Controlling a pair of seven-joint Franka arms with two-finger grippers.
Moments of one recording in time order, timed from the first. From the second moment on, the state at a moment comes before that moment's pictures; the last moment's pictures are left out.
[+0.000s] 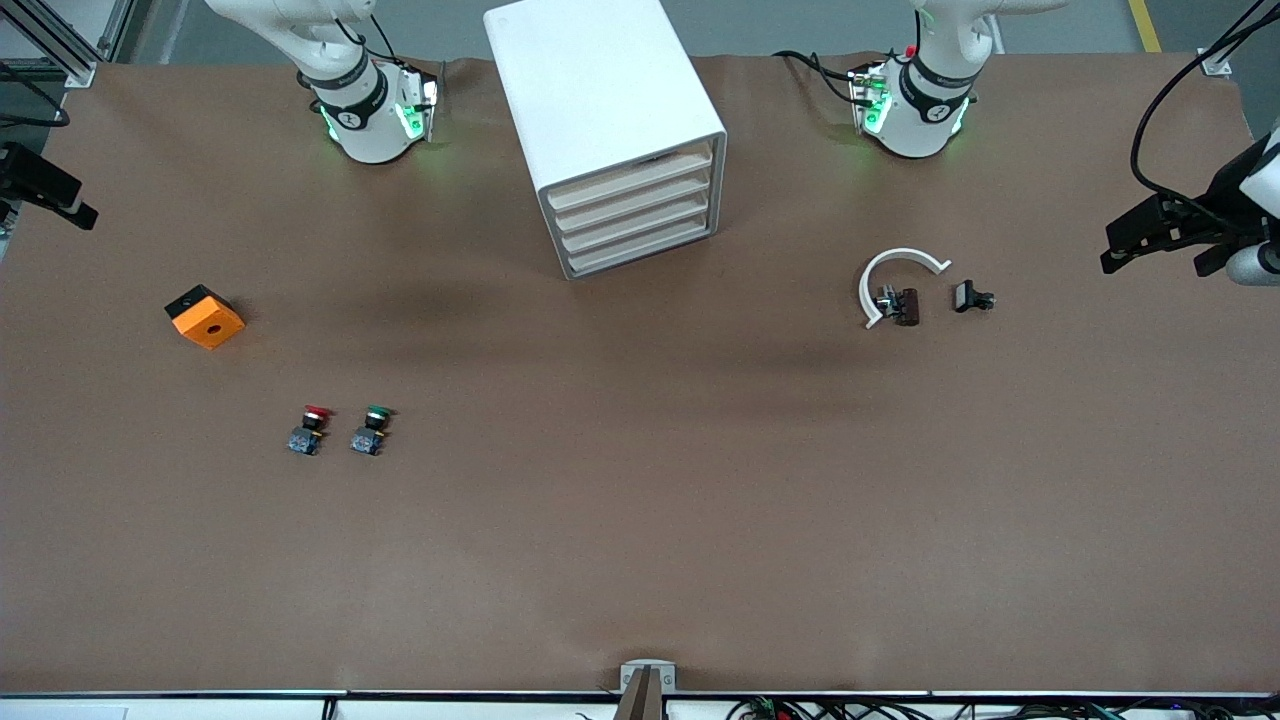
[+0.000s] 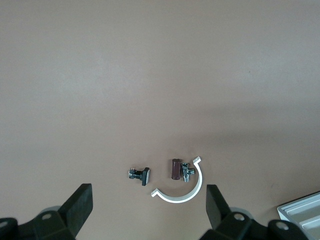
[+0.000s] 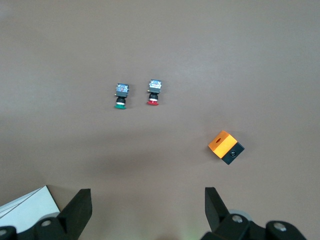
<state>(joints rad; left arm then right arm) 0.00 0.00 -0.03 -1.55 -0.01 1.56 0.02 -0.03 -0.10 -0.06 -1.57 0.02 1.47 0.01</state>
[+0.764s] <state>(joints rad) 0.00 0.05 -0.03 -1.55 -0.01 1.54 0.00 0.01 -0.10 -0.05 -1.57 -0.02 1.47 0.00</state>
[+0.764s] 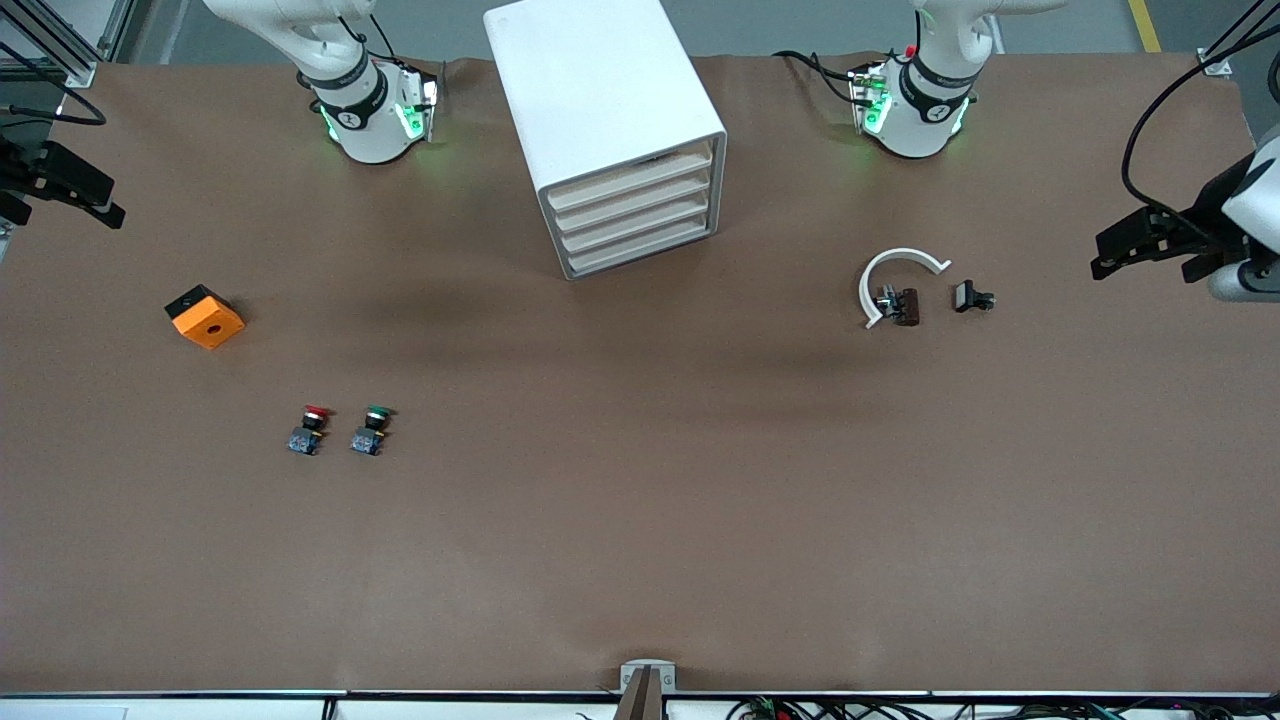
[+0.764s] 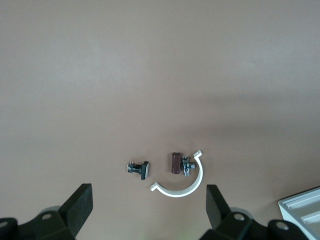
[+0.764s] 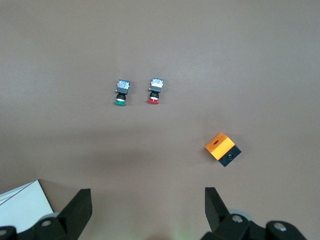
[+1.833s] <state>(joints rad) -0.18 0.41 -0.04 -1.56 -0.18 1.64 -0.70 -0.07 0.07 -0.08 -1.57 -0.03 1.52 -0.19</state>
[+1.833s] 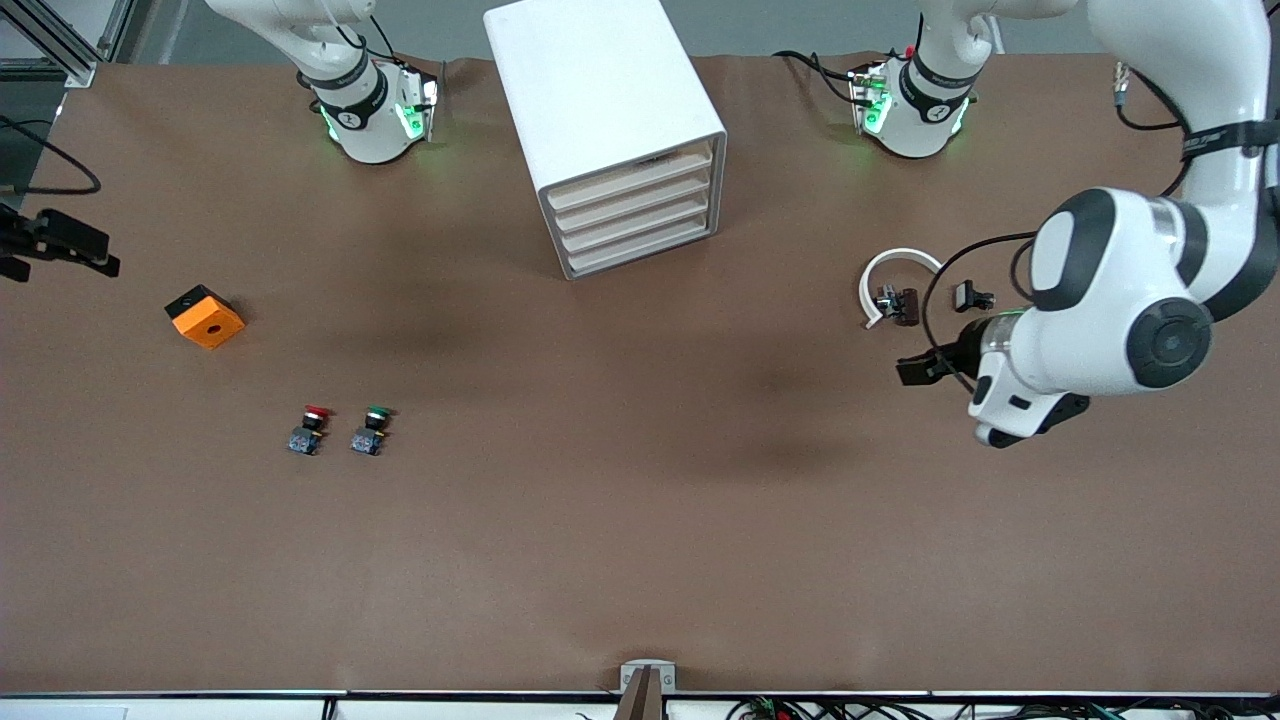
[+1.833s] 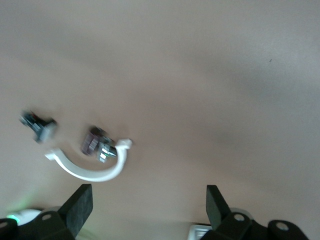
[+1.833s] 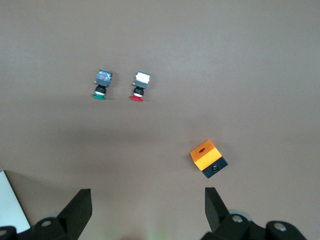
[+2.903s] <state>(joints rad) -0.26 0.60 -0.16 -1.58 -0.38 1.42 -1.58 -0.13 0.20 -0.06 -1.70 0.04 1.83 0.00</state>
